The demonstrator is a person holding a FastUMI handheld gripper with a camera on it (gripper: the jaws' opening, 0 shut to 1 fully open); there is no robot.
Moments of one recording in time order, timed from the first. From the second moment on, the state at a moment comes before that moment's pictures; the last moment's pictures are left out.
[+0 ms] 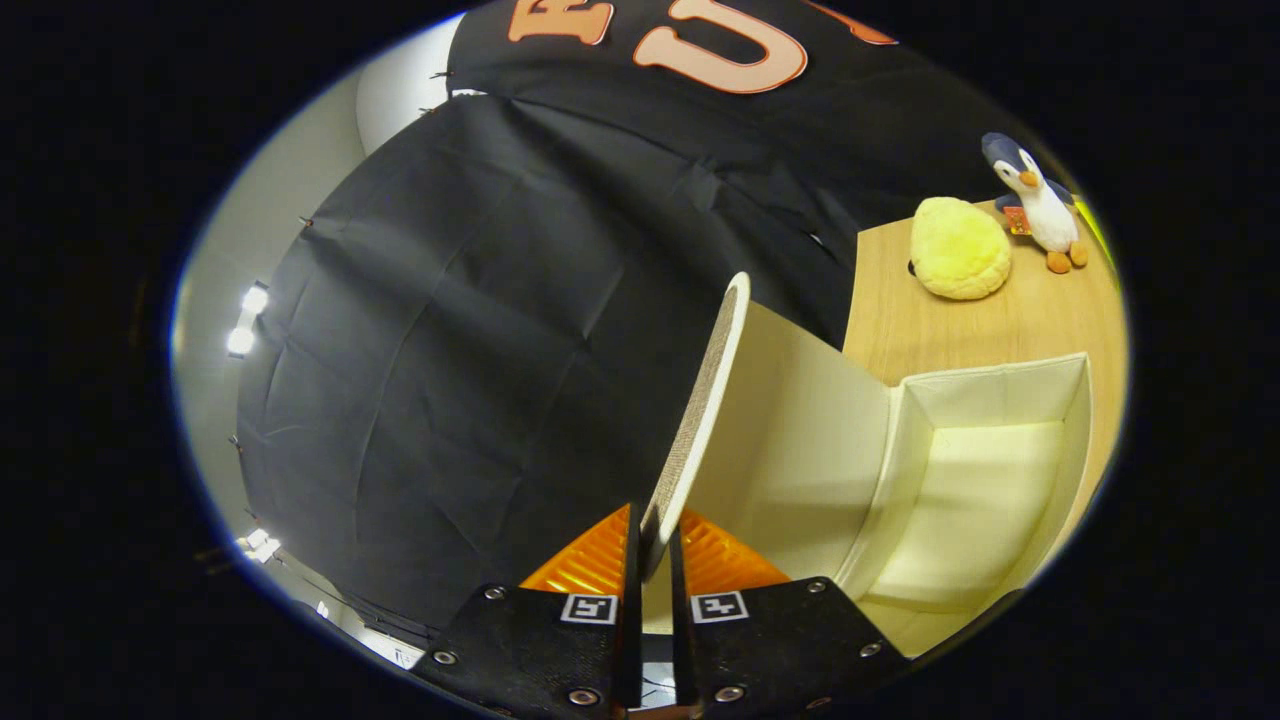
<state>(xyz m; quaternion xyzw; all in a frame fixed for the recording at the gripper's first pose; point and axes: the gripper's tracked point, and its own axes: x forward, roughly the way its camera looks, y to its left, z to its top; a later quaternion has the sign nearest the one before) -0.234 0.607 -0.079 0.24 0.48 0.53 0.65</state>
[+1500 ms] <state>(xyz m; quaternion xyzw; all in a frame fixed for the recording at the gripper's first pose) -0.130 0.240 -0.302 0.00 0.49 0.20 0.85</state>
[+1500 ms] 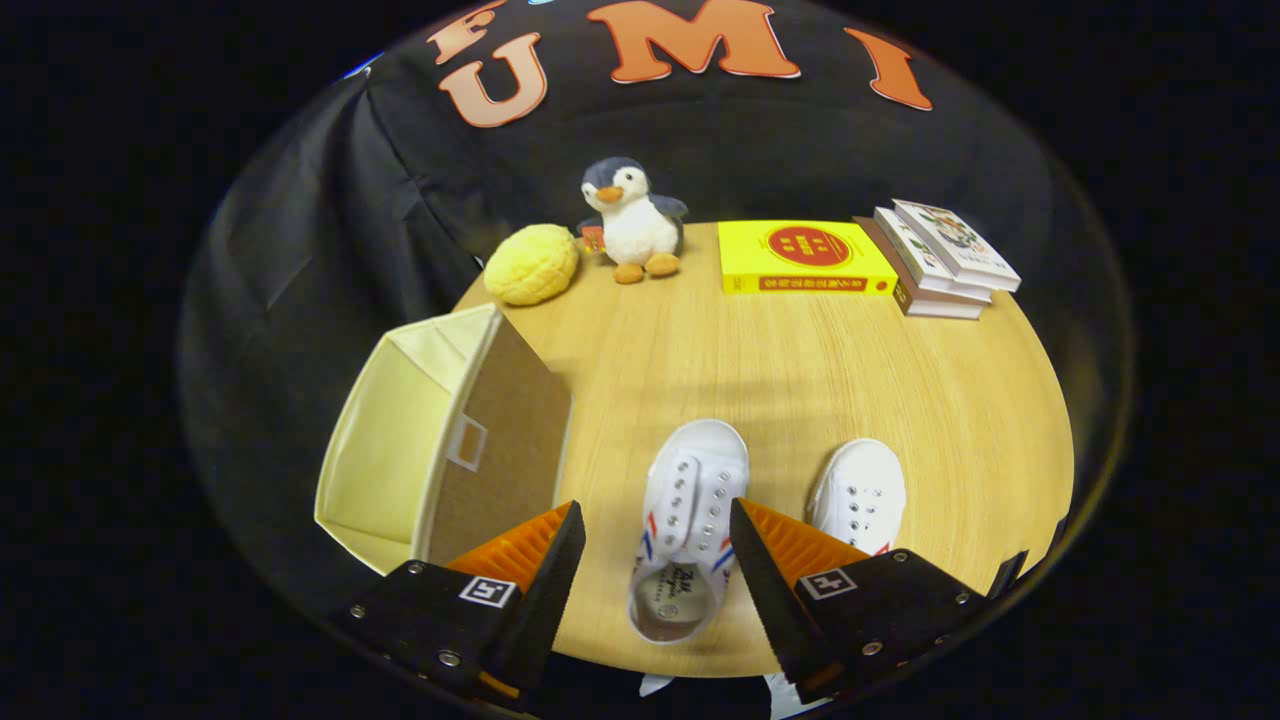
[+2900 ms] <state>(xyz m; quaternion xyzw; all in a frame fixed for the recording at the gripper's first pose) -0.135 0.216 -0.401 -0.18 0.45 0.21 0.85</state>
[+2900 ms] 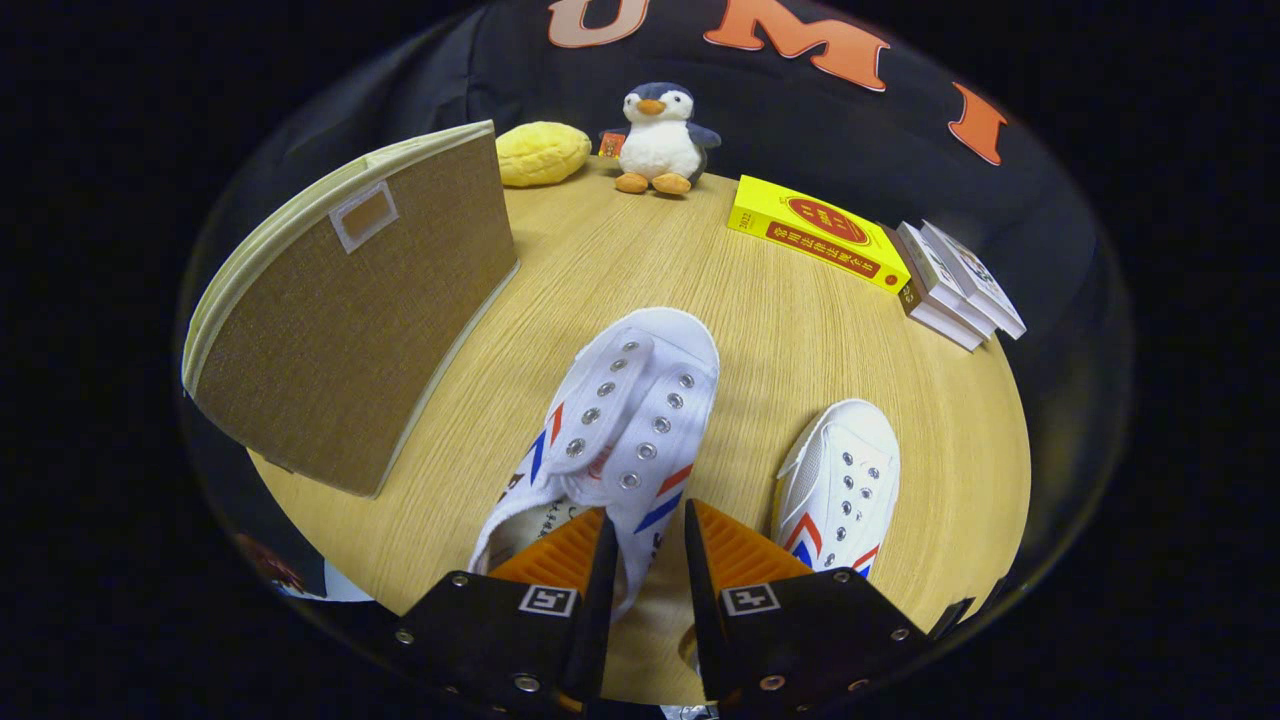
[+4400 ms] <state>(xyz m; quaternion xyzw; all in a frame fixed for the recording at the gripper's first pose) -0.096 0.269 -0.258 0.10 0.43 0.23 0.87</state>
